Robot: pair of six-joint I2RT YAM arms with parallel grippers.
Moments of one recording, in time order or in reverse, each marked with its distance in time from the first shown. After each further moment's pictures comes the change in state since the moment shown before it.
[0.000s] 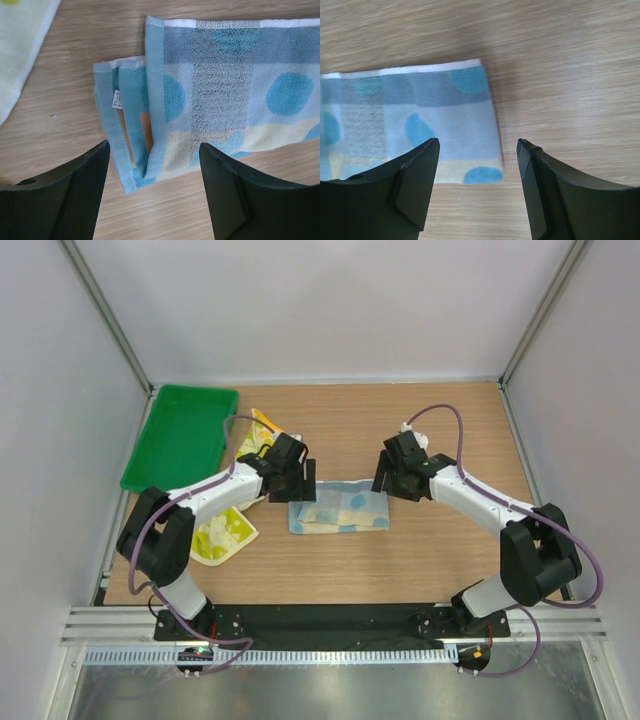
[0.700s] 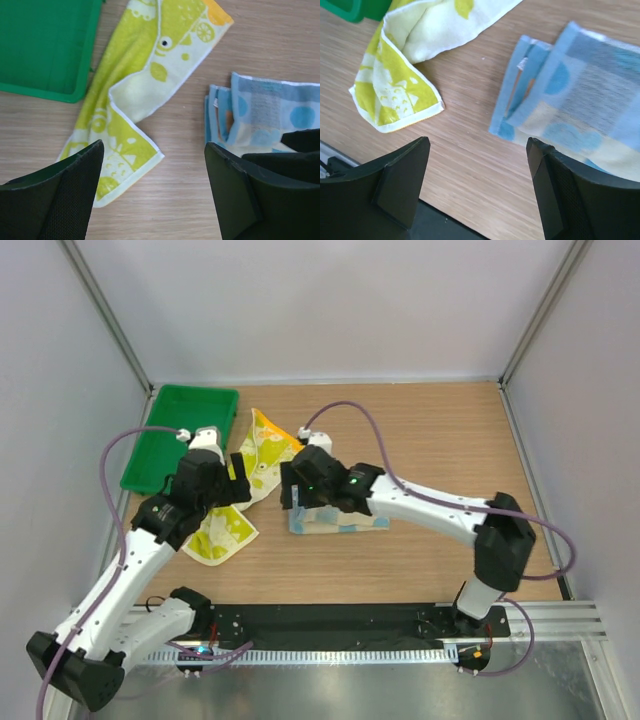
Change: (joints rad) left arm 0.173 -0.759 -0.176 -0.212 -0.281 0.166; right arm 0.505 0.285 0.413 0.049 0.037 0.042
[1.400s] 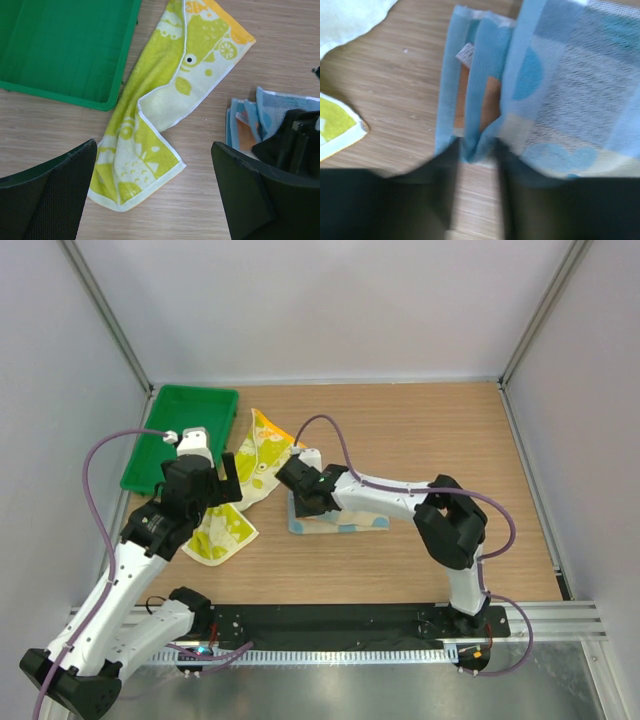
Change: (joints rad) left arm -0.002 -0.051 0.000 -0.003 -0.100 0.055; right arm -0.034 0.193 0.053 -0.112 0.062 0.031
